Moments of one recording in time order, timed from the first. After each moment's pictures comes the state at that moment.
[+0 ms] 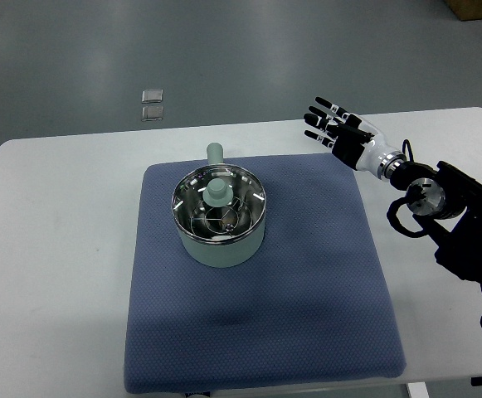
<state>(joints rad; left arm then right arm) 0.00 0.00 -0.05 -0.15 0.00 -0.02 0.05 0.74 -0.16 0.85 0.63 -0.21 0.28 0.06</state>
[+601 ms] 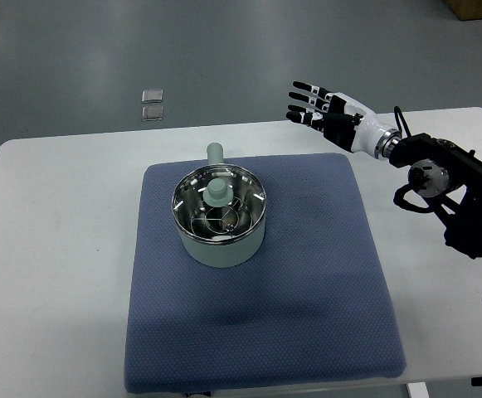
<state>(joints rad) 0.00 0.00 -0.06 -0.15 0.00 -0.02 0.05 0.87 -0.20 0.82 0.65 -0.51 0.42 0.06</state>
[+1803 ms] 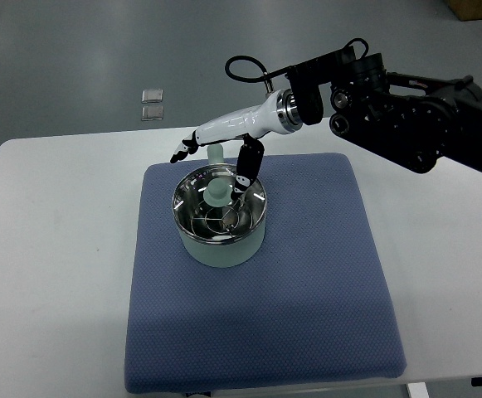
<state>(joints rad) 0.00 0.00 -0.06 -0.15 0.00 -0.02 0.05 1.30 -0.18 0.26 0.94 -1.47 0.52 0.26</state>
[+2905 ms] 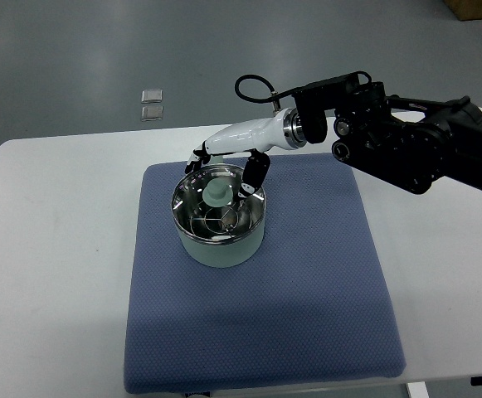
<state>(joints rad) 0.00 0.00 -0.06 -0.15 0.00 -0.03 0.05 1.25 -0.18 0.22 0.93 -1.53 0.42 0.28</state>
